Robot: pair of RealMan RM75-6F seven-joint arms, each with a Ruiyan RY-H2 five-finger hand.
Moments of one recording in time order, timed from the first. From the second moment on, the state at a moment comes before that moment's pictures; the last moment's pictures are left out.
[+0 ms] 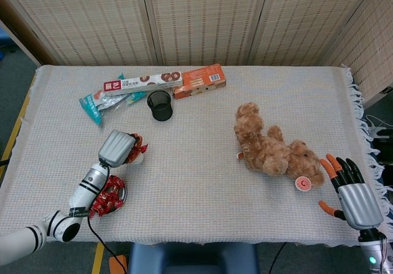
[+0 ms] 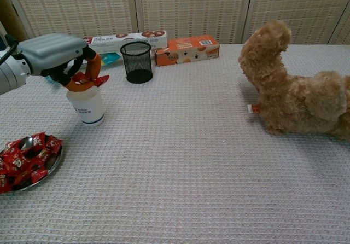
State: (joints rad) left arm -0.71 -1.51 -0.19 -1.28 1.39 1.00 0.25; right arm 0.07 -1.10 0.00 -1.63 -1.62 1.49 -0.06
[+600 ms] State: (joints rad) left arm -0.74 -1.50 -0.14 -1.24 1.39 0.95 0.22; right arm 0.08 -1.09 -0.01 -1.63 -1.63 1.49 -0.04
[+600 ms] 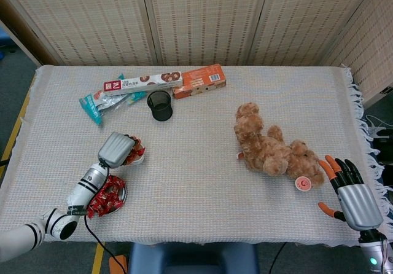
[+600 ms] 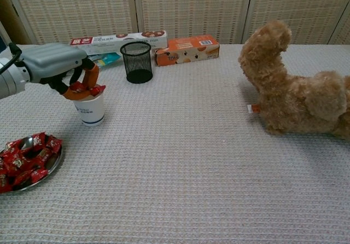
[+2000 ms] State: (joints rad) left arm -0.76 -1.50 -0.13 -1.22 1.39 0.97 0.15; right arm 0.07 -1.09 -0.01 -1.63 -1.63 1.49 -0.05
